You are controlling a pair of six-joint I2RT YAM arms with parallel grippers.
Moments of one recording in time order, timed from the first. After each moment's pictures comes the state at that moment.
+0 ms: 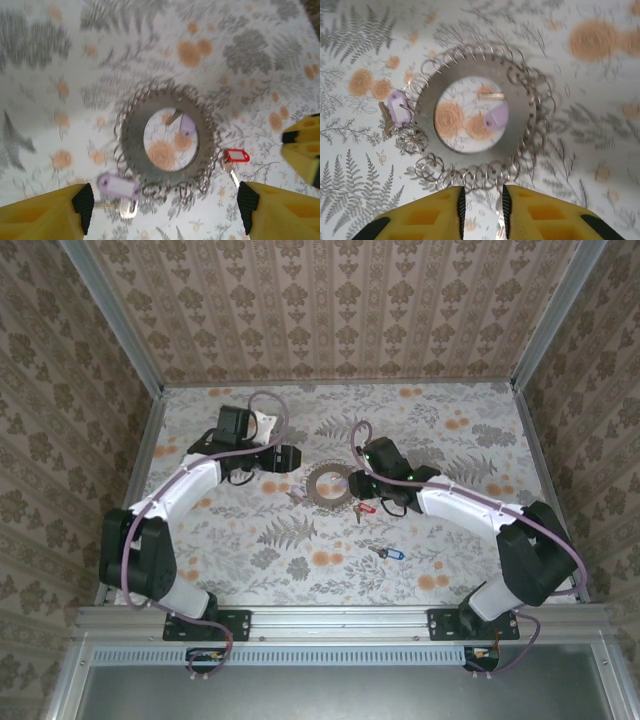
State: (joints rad) left arm -0.34 1.54 1.11 -0.46 0.51 -0.17; right arm 0.60 1.54 1.02 -0.37 0.00 0.42
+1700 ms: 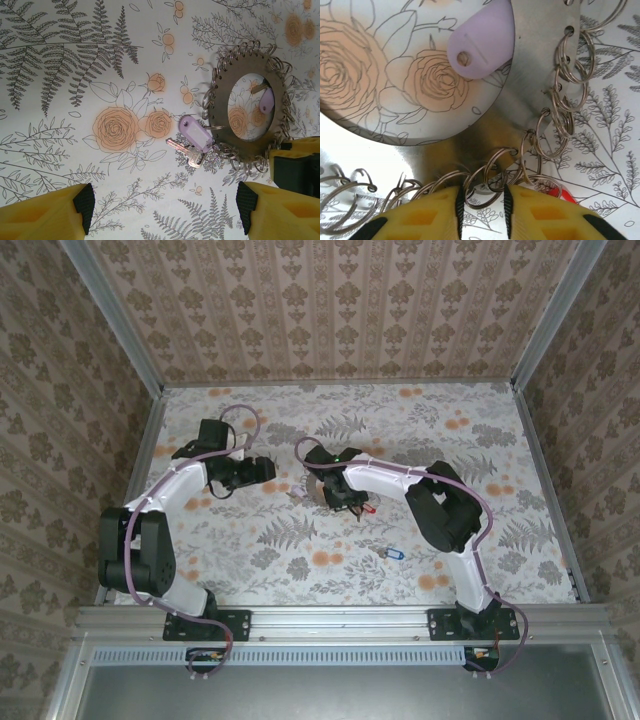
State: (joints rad) left arm -0.19 1.52 1.02 -0.58 0.44 -0.26; right arm 0.75 2.10 1.54 -0.89 0.26 0.56
